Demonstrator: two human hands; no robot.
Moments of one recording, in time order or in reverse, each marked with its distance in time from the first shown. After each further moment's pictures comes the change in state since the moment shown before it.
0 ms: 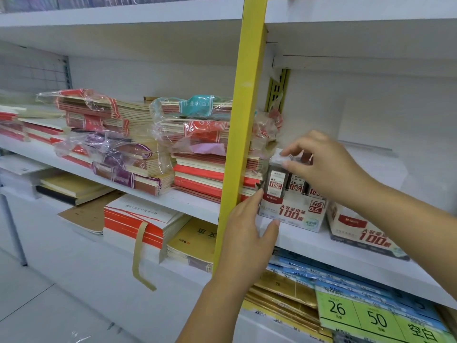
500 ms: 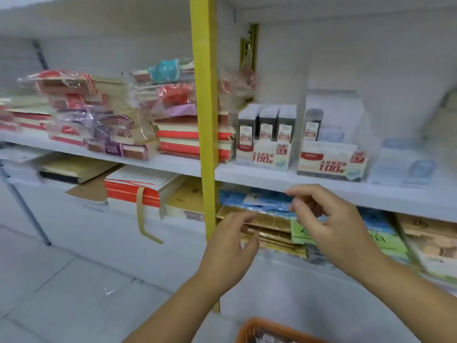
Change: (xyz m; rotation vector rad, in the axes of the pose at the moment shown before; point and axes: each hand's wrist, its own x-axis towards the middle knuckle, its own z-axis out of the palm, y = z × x) left_hand -0.103 -0.015 0.001 0.147 -0.287 -0.057; right_hand -0.192 0.006 0.027 0.460 0.129 0.077
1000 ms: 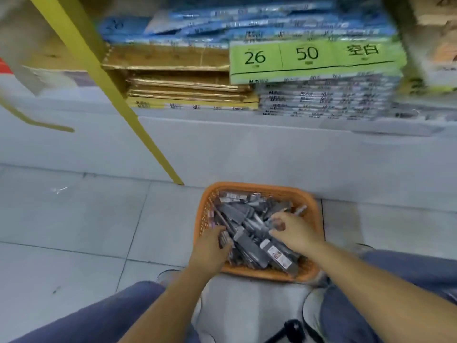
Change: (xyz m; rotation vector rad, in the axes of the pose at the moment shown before) left_hand -0.208 -0.143 0.196 0.165 -0.712 -0.668; right_hand -0.311 0.197 0.088 -0.105 -0.747 1.155
